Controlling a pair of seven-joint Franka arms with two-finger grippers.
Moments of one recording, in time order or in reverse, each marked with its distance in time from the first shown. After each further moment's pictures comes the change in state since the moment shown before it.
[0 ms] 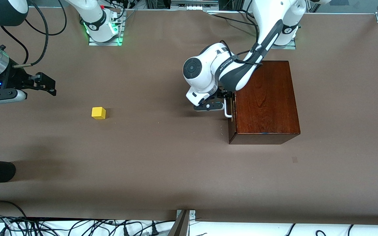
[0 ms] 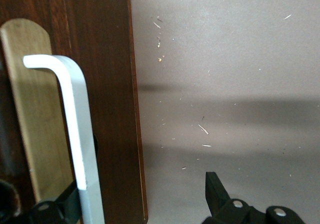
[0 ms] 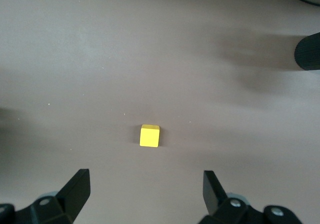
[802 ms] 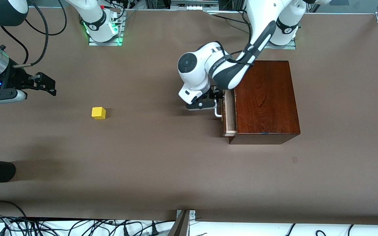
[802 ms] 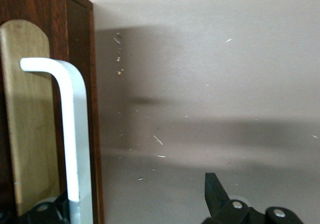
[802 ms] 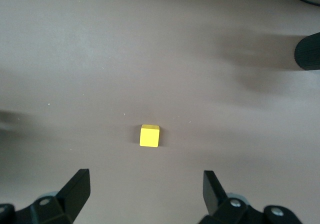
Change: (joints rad) left arm -0.050 0.017 0.005 0.010 0.009 0.139 -0.079; right arm 0.000 0.000 0.000 0.000 0.000 0.000 0.000
